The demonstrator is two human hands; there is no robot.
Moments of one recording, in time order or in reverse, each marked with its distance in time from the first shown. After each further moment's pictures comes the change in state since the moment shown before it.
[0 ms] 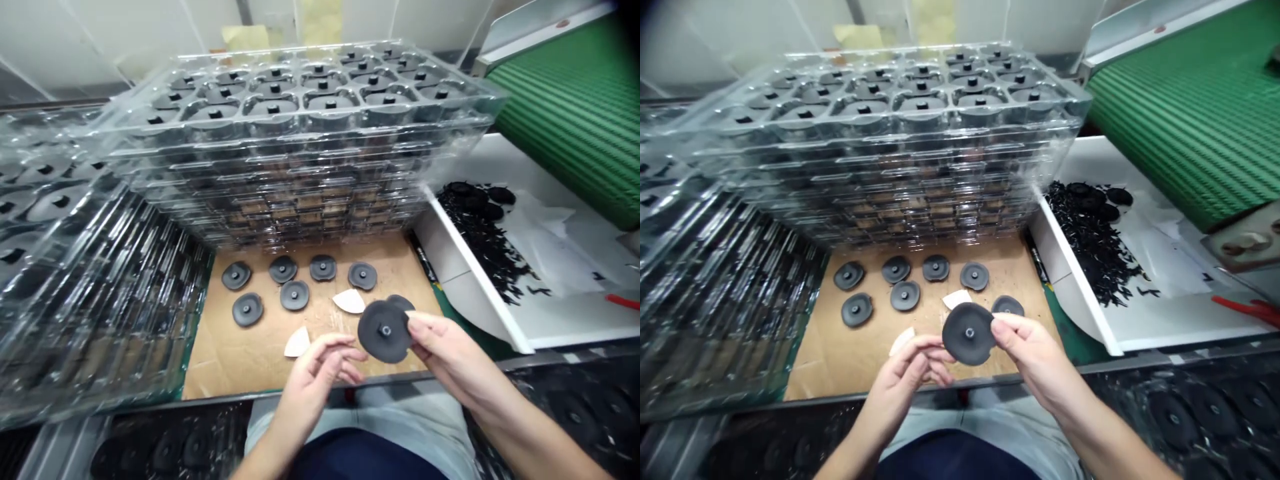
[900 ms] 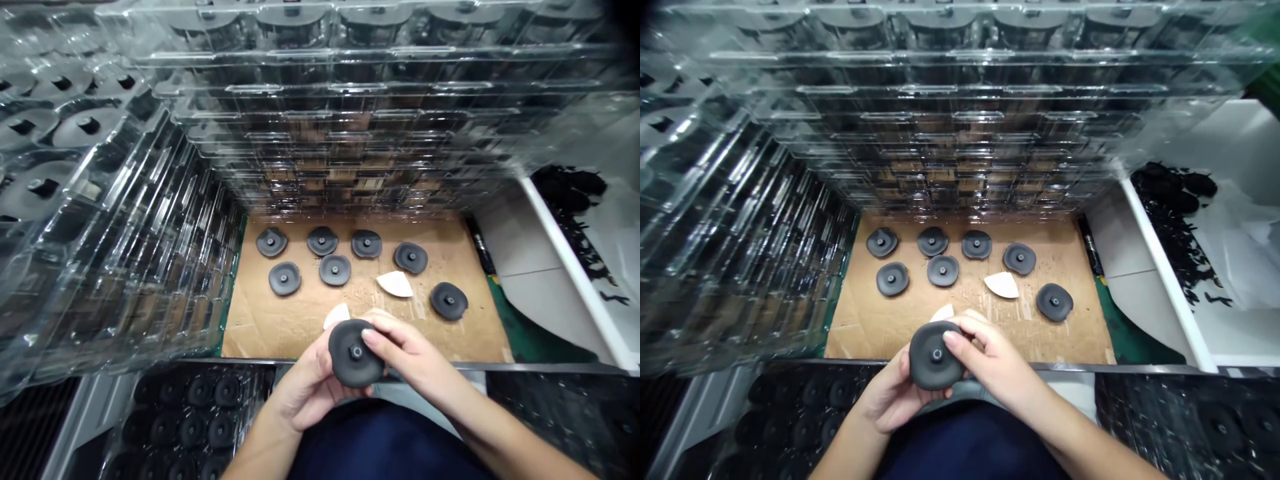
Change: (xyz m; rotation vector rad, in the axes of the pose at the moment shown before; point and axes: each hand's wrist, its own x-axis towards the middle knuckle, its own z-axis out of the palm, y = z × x) left_hand -0.028 -0.003 -0.064 -0.787 -0.244 -0.225; right_hand 0.024 0.014 0.101 -0.128 -0.336 0.100
